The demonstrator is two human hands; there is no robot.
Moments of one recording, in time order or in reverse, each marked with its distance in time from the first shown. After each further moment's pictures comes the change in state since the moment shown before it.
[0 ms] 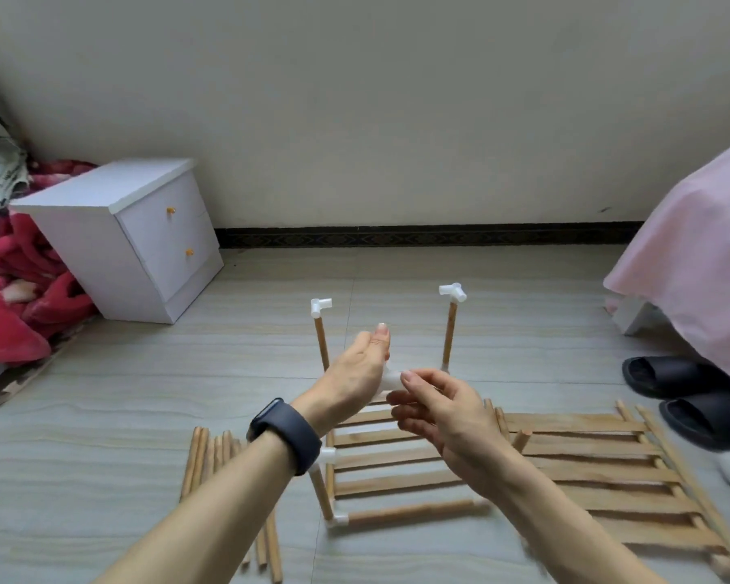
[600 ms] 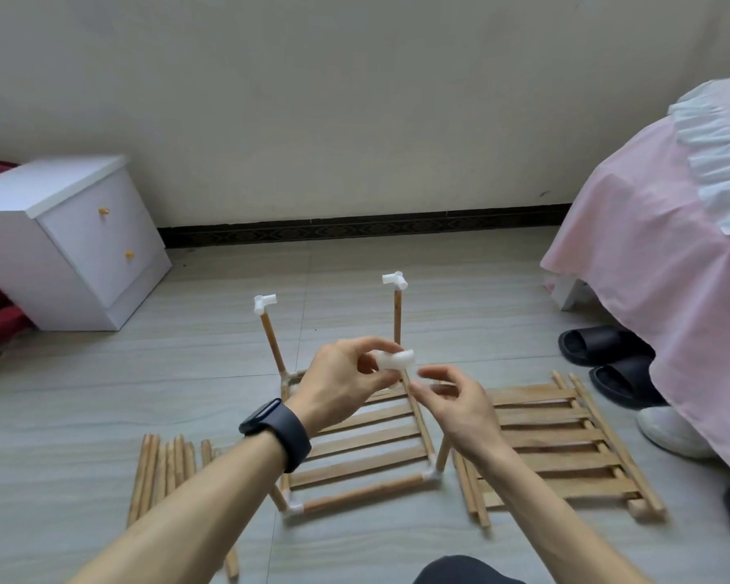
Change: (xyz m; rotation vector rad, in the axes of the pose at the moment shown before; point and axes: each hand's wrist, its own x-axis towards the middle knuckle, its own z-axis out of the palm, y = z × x) left_hand 0.006 0.010 0.061 0.182 -0.077 0.265; right_hand -0.019 0.003 -0.105 -0.673 0.319 -0.121
